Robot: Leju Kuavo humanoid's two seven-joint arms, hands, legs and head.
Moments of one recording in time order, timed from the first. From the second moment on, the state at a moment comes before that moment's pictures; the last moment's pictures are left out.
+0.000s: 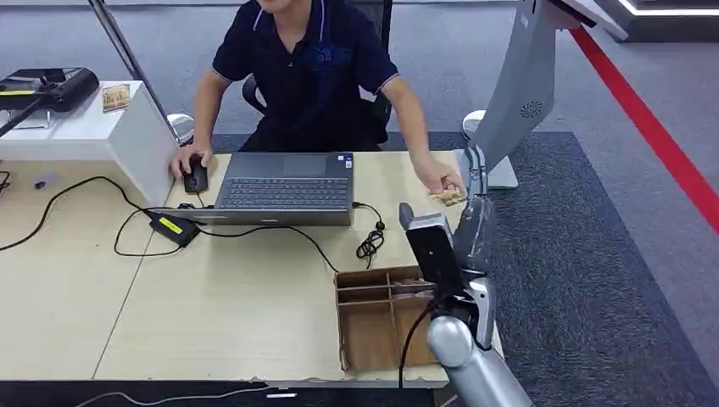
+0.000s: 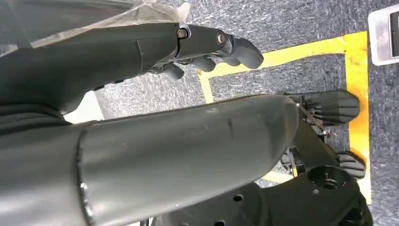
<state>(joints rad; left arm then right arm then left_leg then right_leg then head) -0.13 0.25 -1.02 -0.30 0.99 -0.16 0.28 -0.31 0.08 0.47 -1.39 0.68 -0.70 -0.07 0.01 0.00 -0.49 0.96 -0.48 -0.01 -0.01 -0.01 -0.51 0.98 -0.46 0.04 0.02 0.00</state>
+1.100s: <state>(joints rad) -0.12 0.24 -0.96 -0.29 1.08 -0.11 0.28 -0.07 -0.28 0.58 -1.73 0.35 -0.61 0.14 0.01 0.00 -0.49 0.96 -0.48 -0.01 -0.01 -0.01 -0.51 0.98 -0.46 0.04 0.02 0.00</state>
